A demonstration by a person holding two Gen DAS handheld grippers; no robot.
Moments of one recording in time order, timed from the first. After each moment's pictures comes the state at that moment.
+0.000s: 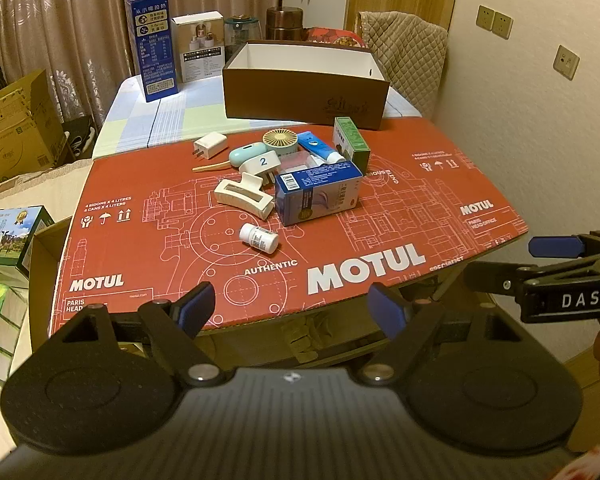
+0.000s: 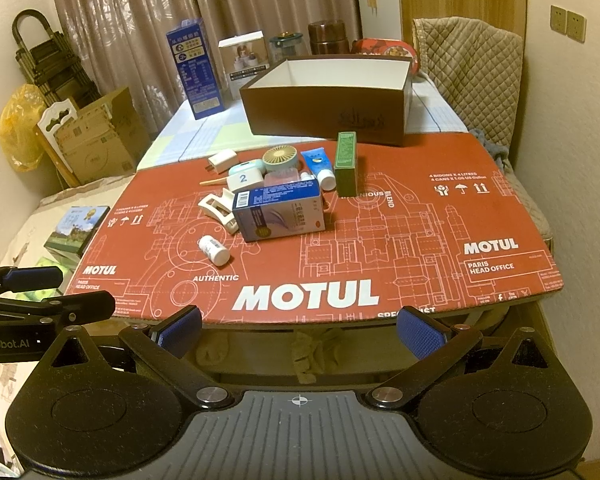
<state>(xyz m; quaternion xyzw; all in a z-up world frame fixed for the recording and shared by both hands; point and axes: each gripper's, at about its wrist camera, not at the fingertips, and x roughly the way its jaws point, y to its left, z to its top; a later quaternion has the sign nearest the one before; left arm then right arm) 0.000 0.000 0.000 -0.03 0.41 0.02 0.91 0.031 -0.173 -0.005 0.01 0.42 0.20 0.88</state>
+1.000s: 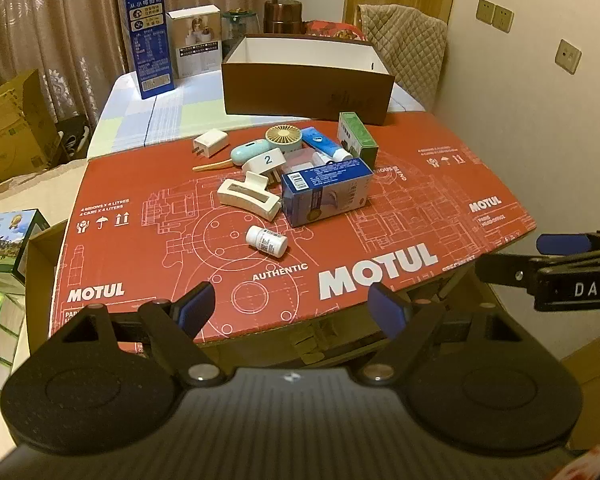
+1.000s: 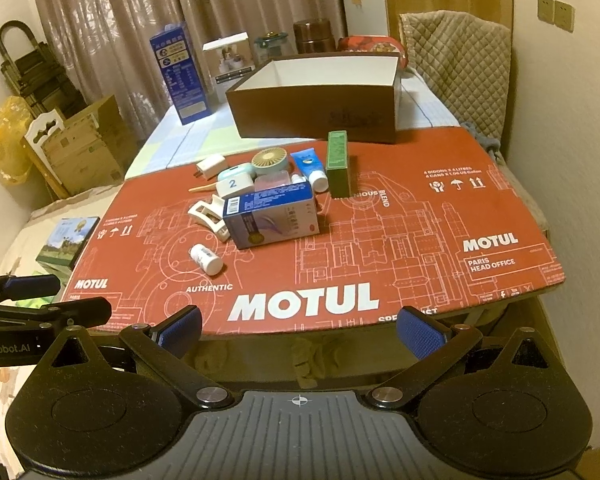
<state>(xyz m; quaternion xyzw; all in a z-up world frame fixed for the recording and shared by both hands) 0.019 0.021 -0.018 -0.02 0.41 0.01 0.91 0.047 -0.166 -0.008 0.03 0.42 0.18 0.89</state>
